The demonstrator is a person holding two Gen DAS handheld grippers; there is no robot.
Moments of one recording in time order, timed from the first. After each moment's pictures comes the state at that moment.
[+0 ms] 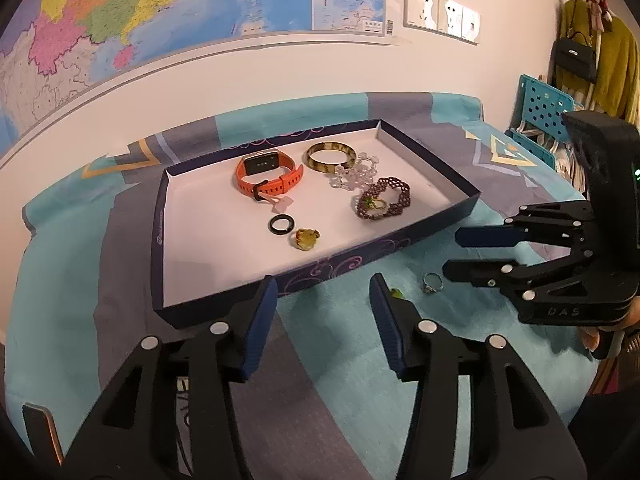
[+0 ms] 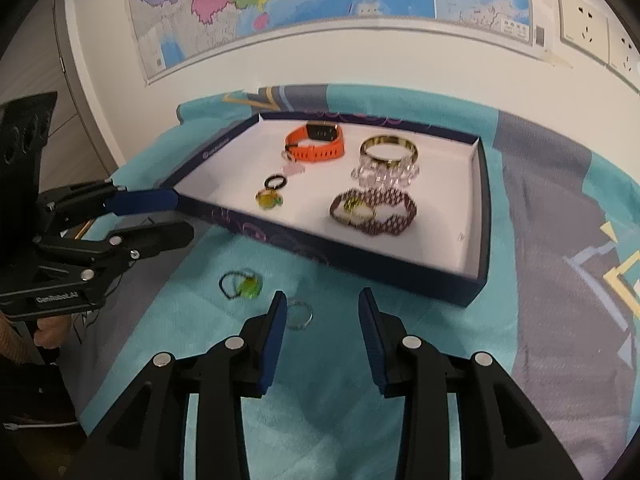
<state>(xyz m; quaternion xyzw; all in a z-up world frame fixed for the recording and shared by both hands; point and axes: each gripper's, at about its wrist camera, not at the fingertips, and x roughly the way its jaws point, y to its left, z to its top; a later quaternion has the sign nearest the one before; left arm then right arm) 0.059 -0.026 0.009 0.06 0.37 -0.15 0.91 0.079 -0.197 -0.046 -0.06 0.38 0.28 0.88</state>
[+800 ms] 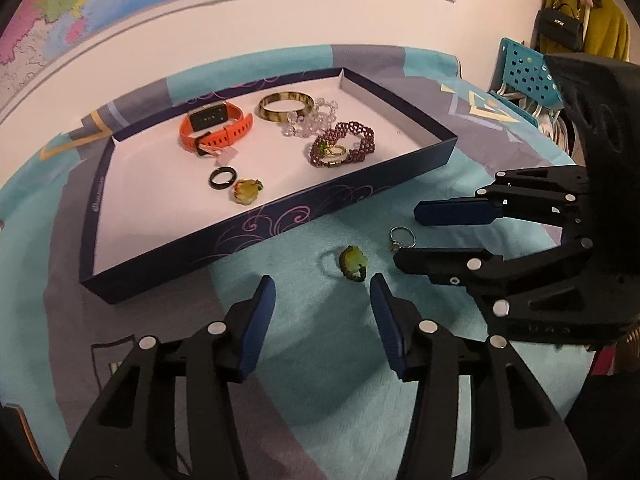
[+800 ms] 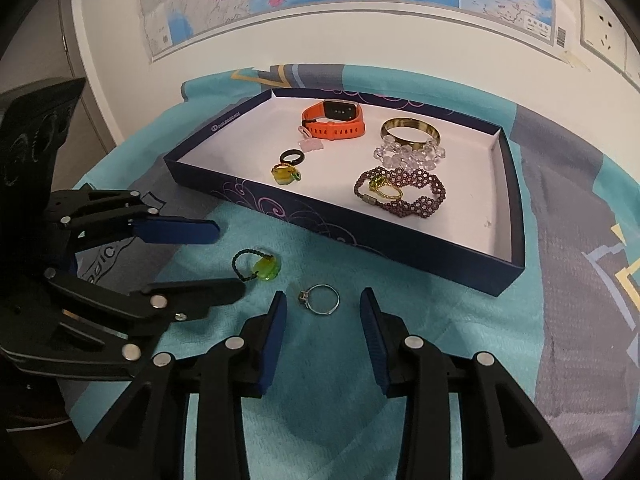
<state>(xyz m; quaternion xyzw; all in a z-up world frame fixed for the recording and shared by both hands) 0.067 -0.054 -0.029 0.08 0.43 -0.19 0.88 0.075 -0.176 -0.057 -0.09 0.39 0.28 0.88</state>
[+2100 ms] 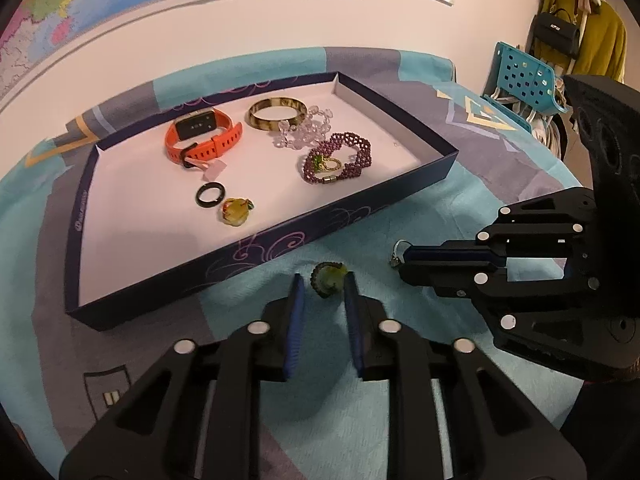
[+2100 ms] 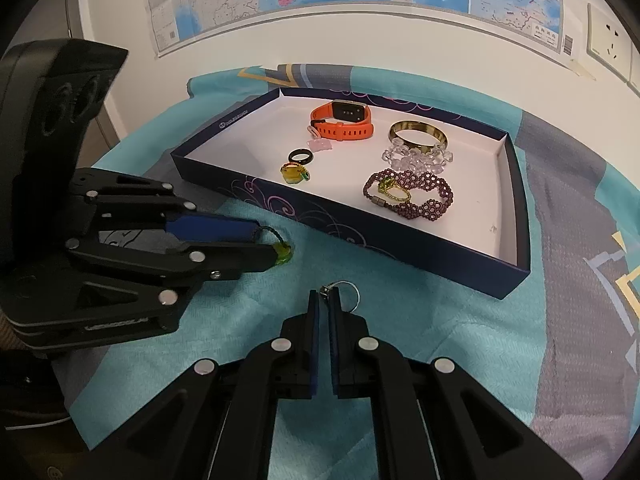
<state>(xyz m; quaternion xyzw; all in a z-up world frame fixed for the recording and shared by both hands) 0.082 -0.058 -0.027 0.06 0.43 -0.21 0.88 0.071 -0.174 -0.056 -0.10 0.38 0.28 0.87</state>
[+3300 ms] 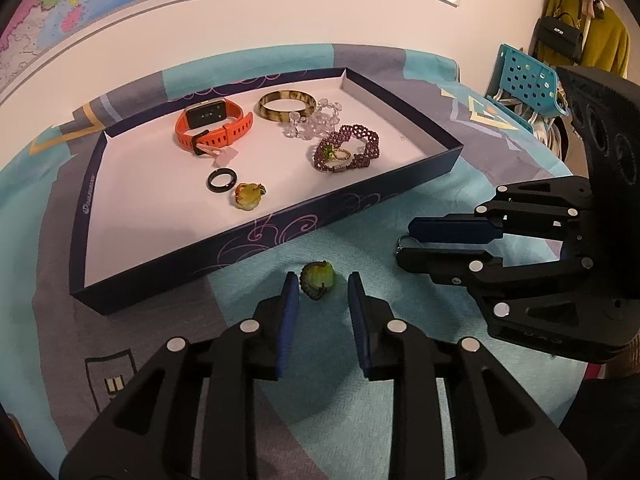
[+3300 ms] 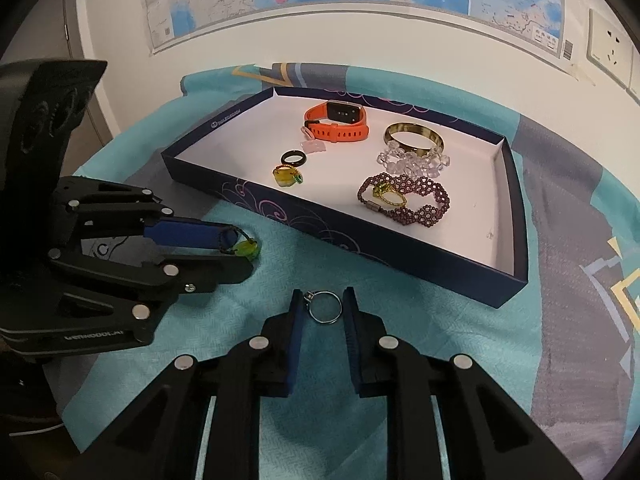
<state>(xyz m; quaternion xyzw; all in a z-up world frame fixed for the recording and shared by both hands) 0.077 -0.047 -0.030 0.06 0.44 -0.20 0.88 0.076 -0.171 -0.056 -0.10 0.38 0.27 0.88</state>
